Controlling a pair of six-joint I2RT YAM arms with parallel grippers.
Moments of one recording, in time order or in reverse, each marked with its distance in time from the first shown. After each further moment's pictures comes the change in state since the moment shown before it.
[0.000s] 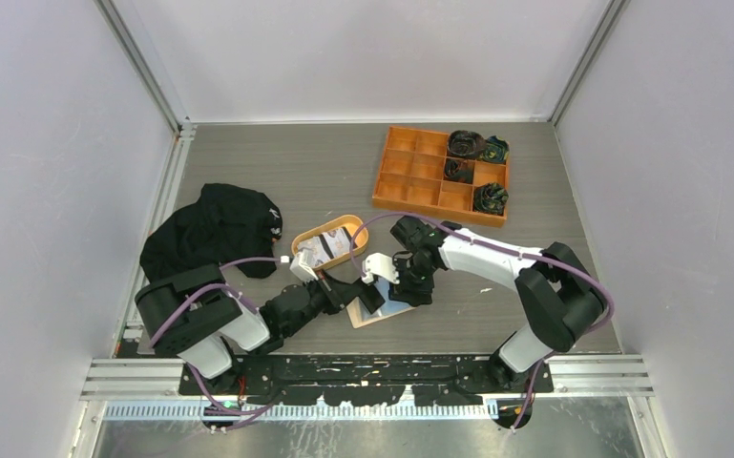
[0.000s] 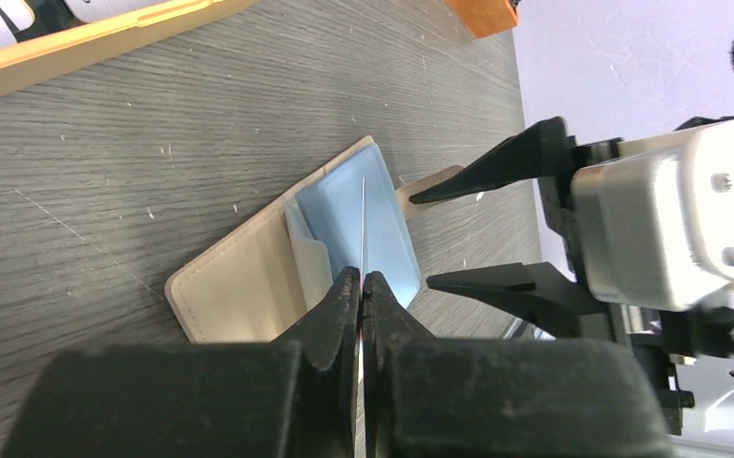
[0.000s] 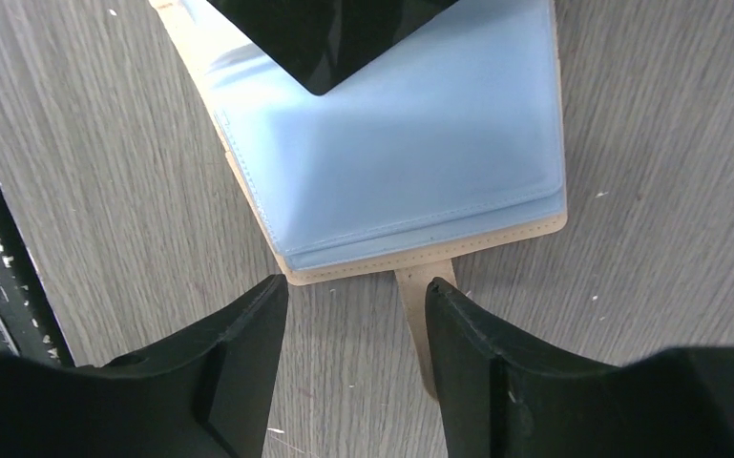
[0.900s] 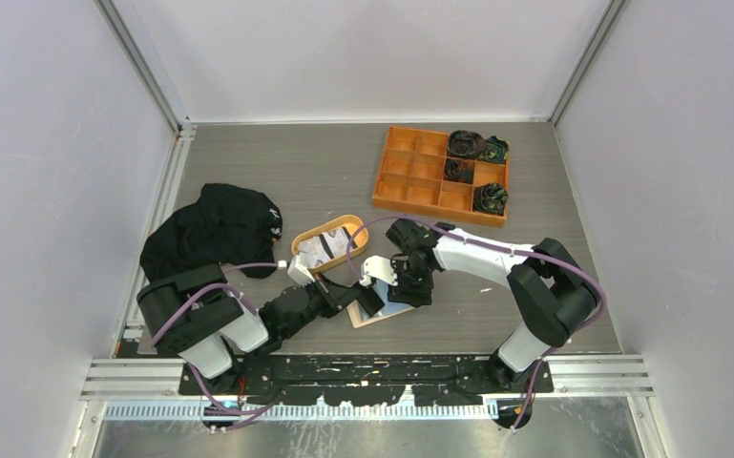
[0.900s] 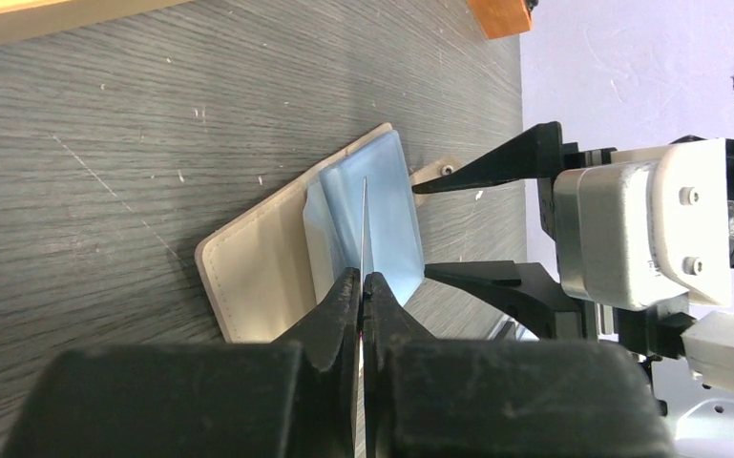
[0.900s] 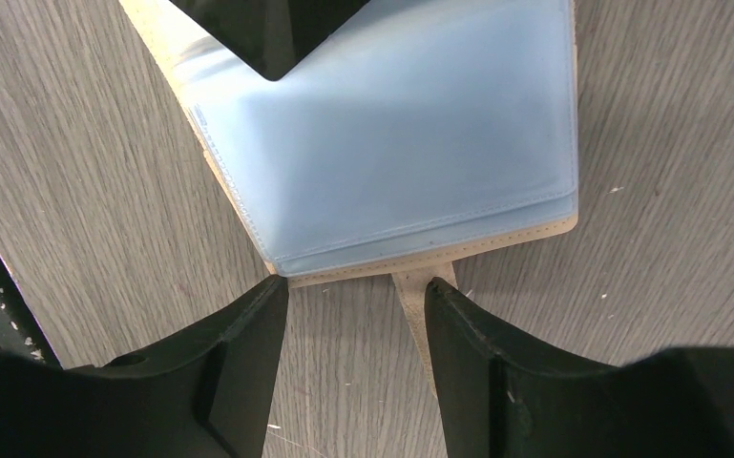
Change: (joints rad) left arm 0.000 0.001 -0.021 -0.011 0.002 -0.098; right arm 0.022 0.050 0.009 -0.002 0.076 0.018
